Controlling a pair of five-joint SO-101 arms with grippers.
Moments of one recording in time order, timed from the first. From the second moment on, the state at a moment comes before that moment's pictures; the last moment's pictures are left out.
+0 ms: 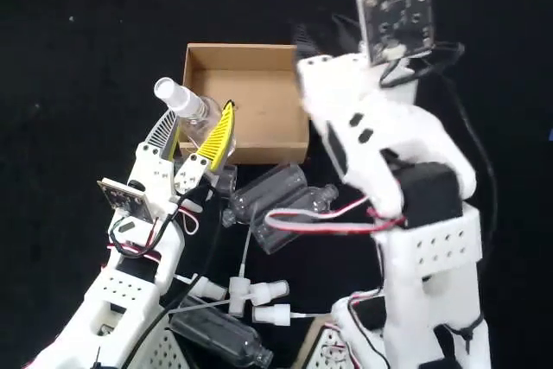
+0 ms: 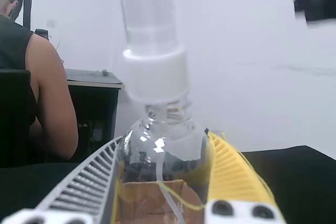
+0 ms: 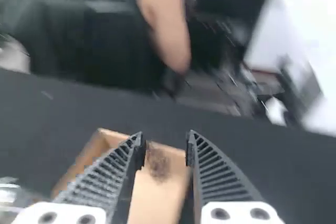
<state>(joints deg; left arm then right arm) 13.4 -59.4 95.6 -43.8 5.6 -12.0 -39.4 11.7 55.6 1.5</state>
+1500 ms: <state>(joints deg) 1.1 -49.4 73.8 -33.4 5.6 0.2 -39.3 78.9 -5.1 1.4</state>
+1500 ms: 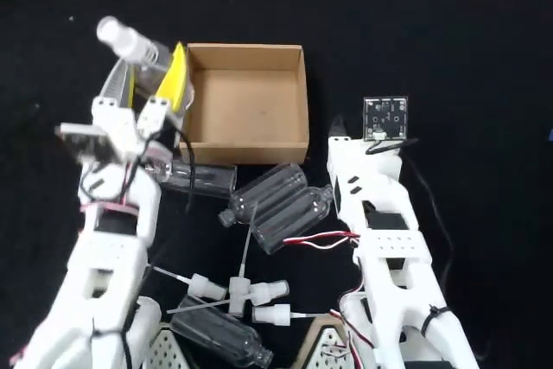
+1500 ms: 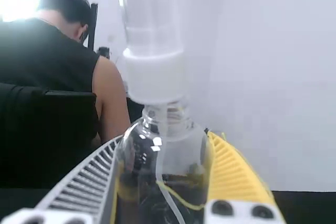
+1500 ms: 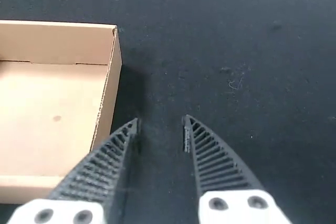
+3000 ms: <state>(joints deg) 1.1 -21.7 74.3 -53.2 5.6 -8.0 9.9 27.1 39.8 22.3</state>
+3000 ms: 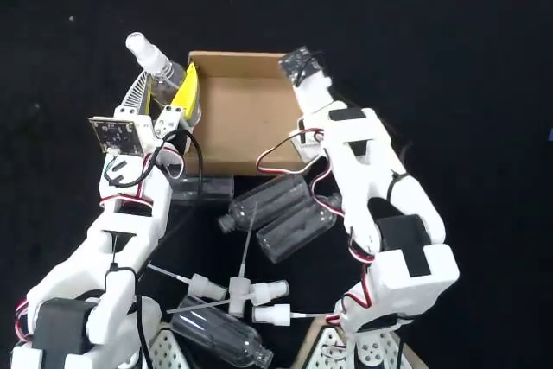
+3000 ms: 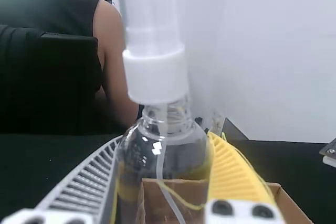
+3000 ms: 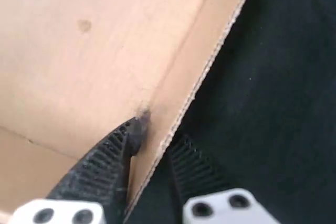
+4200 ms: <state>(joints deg) 3.3 -21.4 75.6 -53.2 5.6 -11.5 -19.9 48.3 40.0 12.3</state>
